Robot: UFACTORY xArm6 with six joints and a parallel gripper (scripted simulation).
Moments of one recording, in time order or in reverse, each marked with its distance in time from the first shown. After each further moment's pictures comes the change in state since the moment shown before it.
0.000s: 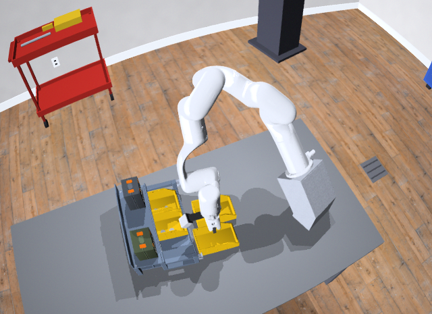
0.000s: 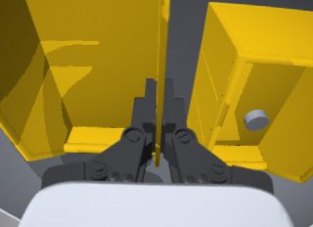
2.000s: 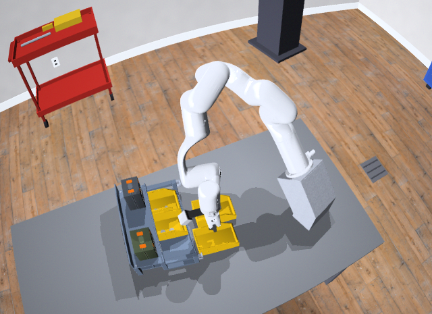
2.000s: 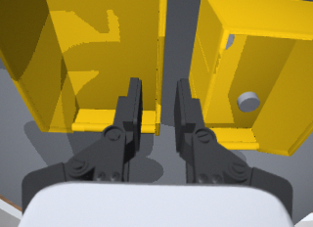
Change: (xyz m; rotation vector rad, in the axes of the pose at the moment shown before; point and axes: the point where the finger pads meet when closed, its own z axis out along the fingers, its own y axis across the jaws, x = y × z) arm 0.000 0.000 -0.029 0.000 0.000 0.000
